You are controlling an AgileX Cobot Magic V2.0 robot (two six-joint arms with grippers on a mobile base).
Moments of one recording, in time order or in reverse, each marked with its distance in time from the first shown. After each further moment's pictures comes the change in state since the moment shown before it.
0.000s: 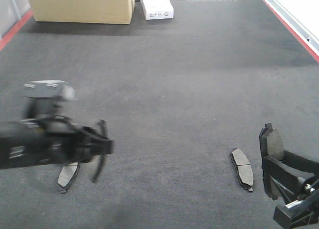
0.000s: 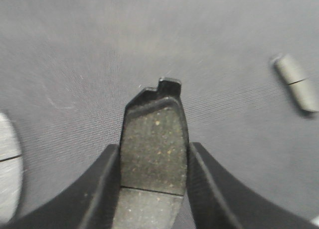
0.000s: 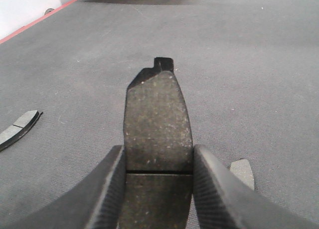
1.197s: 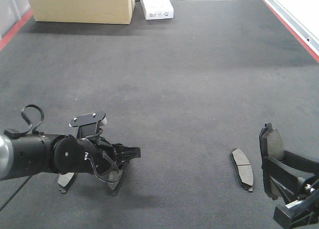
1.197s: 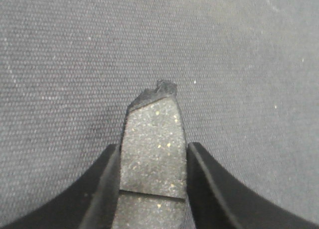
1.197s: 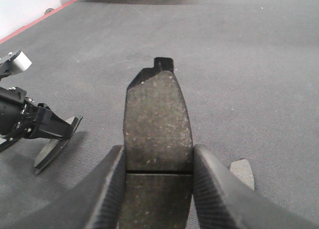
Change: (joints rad) left arm 0.000 0.419 -0.016 -0.189 -0.298 -0.019; right arm 0.000 0.000 0.000 0.000 0.000 0.000
